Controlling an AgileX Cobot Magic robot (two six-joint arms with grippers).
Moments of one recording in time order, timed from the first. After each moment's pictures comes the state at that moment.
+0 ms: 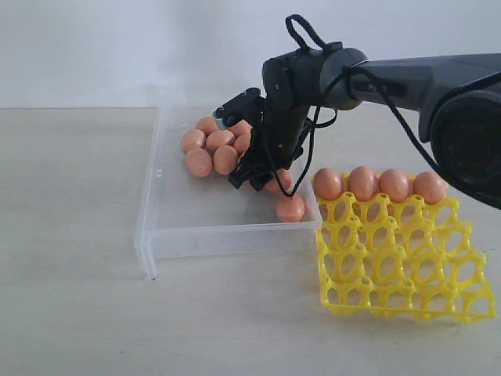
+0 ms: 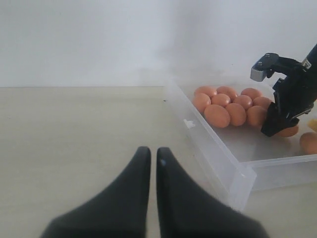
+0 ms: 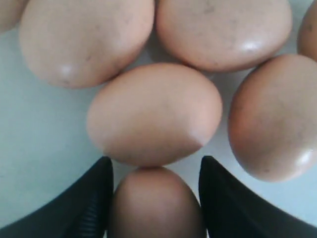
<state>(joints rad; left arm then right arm) -0.18 0.00 0.00 0.04 0.23 -0.08 0.38 2.40 -1.95 -0.04 0.84 -0.25</state>
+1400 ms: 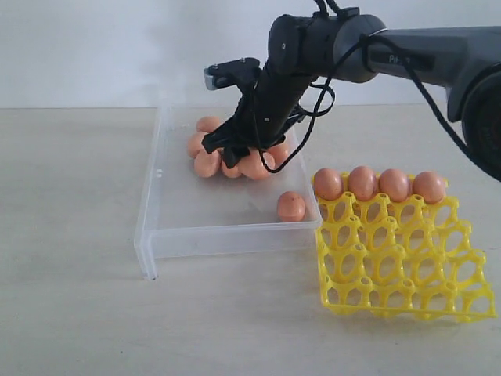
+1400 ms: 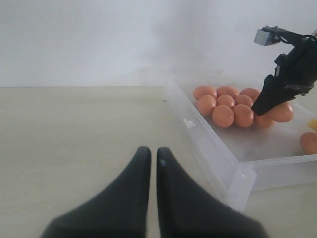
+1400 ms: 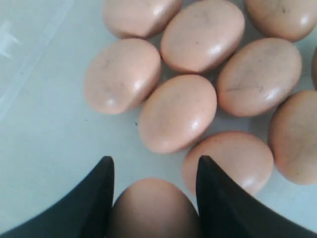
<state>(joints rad) -0.18 0.00 0.00 0.04 0.23 -0.08 0.37 2.31 -1.95 0.23 0.84 -0.23</state>
